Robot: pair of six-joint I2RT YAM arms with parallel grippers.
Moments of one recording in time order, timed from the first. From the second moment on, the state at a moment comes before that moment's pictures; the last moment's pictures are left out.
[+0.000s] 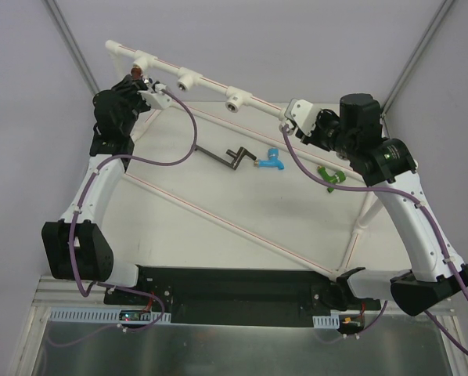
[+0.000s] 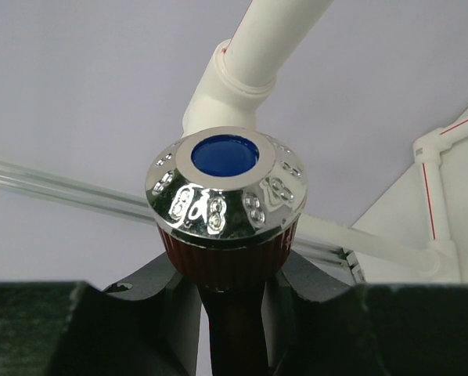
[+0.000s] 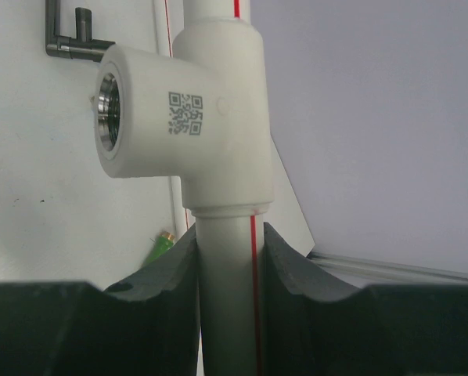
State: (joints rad) left arm -0.02 1.43 1.24 0.17 0.16 1.10; right arm 0.46 1.27 1.62 -0.82 -0.07 -0.88
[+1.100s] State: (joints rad) left arm 0.02 1.44 1.13 0.23 0.21 0.69; right arm 0.48 1.26 1.61 -0.82 -0.07 -0.89
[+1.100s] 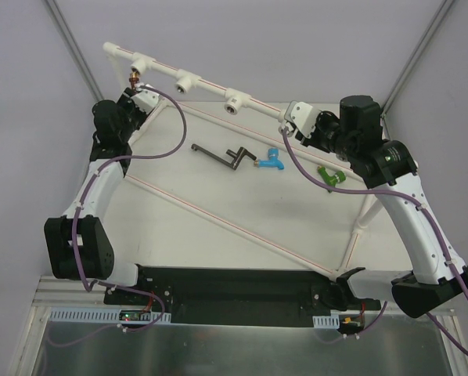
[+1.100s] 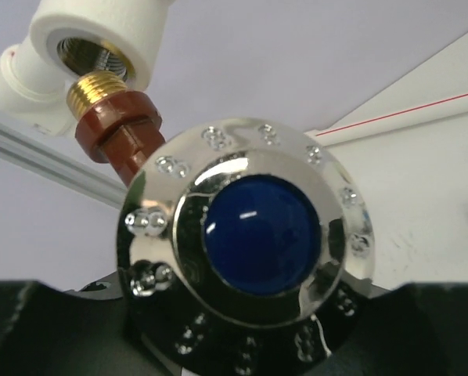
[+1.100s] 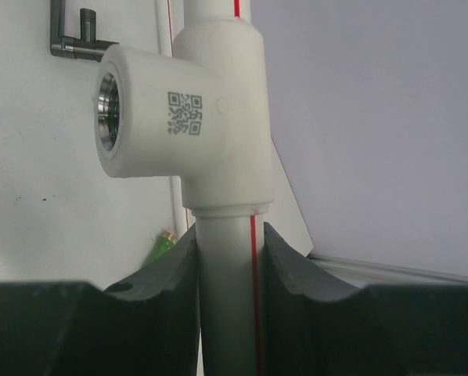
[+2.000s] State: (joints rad) left arm 0.41 1.35 0.98 0.55 0.76 -0.40; right arm 0.48 1.25 1.60 -0.81 -0.07 -0.89
